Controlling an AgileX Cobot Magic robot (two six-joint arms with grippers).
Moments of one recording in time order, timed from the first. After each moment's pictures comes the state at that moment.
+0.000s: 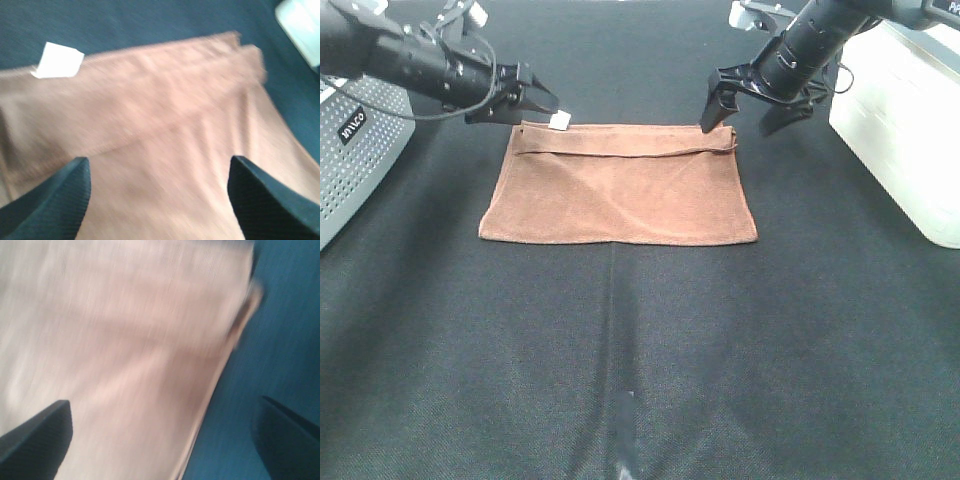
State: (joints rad) left arm -0.06 2.46 -2.01 -1.02 0.77 0.78; right arm 0.16 2.49 -2.27 0.41 1.04 -0.28
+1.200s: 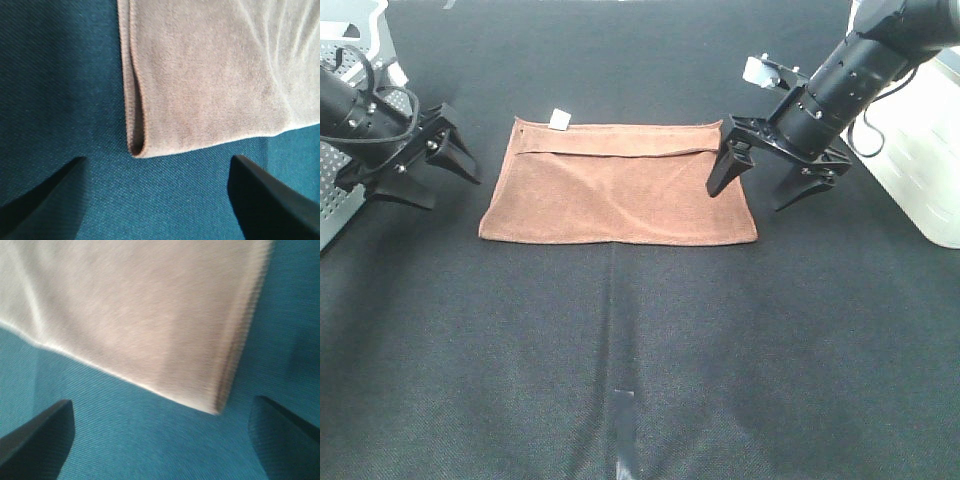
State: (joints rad) left arm 0.02 2.14 -1.48 -0.76 0.83 0.39; right arm 0.16 2.19 -1.62 0.57 0.93 -0.34
